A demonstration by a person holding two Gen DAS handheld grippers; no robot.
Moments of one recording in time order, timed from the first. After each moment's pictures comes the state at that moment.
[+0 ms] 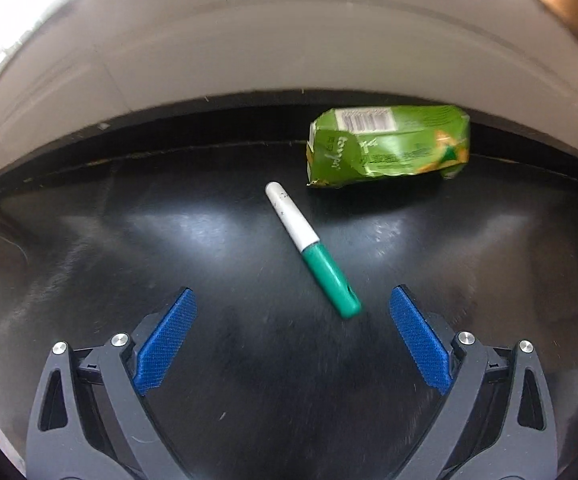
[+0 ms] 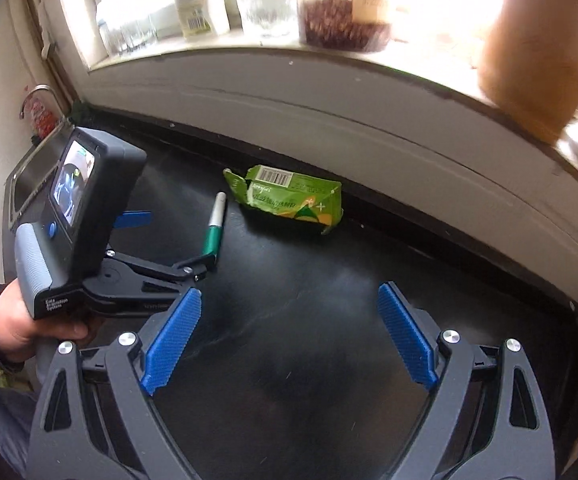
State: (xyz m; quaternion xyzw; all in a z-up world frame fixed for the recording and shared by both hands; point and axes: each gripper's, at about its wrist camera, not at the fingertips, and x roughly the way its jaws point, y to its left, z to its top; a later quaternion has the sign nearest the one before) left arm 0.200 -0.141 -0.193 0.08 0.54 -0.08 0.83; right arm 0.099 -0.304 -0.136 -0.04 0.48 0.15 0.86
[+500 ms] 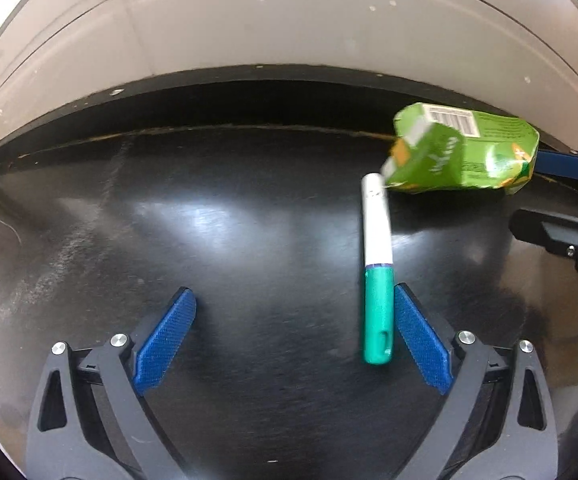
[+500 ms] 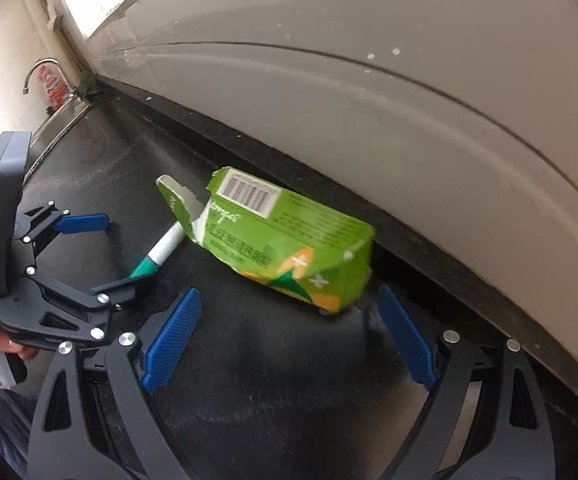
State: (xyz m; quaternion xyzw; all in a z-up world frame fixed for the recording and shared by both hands) left arm 0.223 -0.095 -0.220 0.06 0.54 -0.06 0.84; right arm 0.196 -0.290 -0.205 -0.05 0.50 0.24 0.83
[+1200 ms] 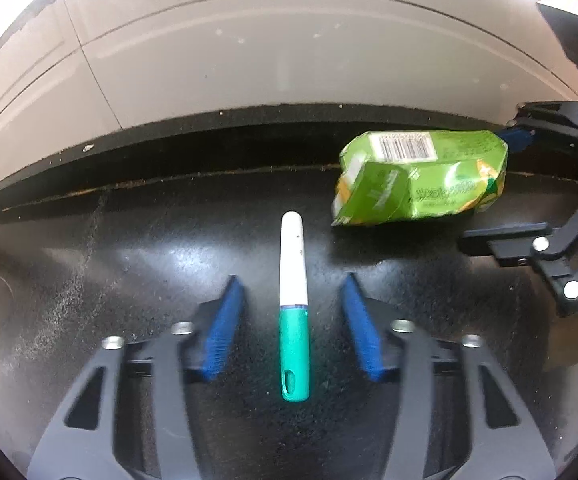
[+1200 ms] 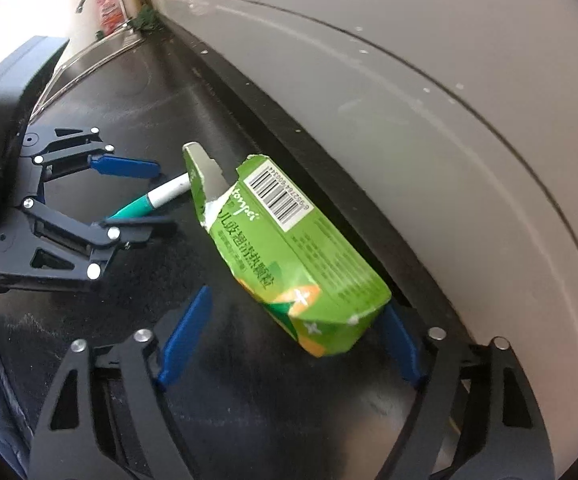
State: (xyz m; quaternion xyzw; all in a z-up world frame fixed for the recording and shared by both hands) left arm 0.239 -0.129 -0.223 0.09 0.50 -0.12 0.85; right arm 0.217 -0.249 -0.212 -0.18 0.50 0.32 0.79
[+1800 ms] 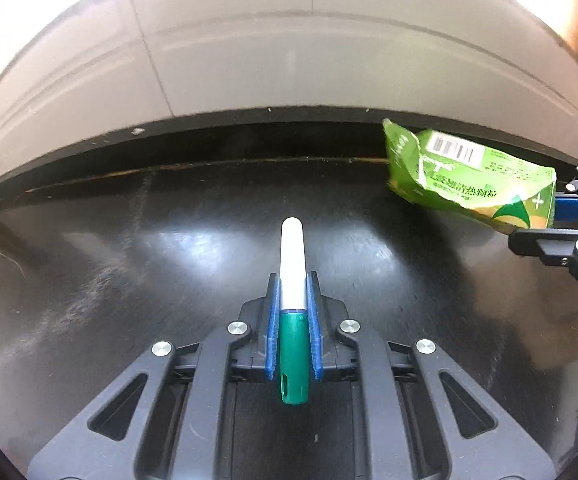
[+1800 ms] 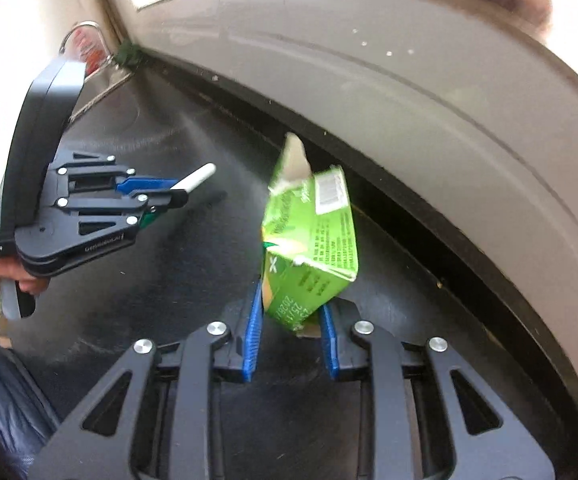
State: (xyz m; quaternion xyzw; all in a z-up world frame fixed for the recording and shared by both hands) left arm 0.218 -0.095 -0.194 0.08 0.50 -0.10 0.86; right arm 0.142 -0.251 -0.169 -0.10 0.49 0.24 0.83
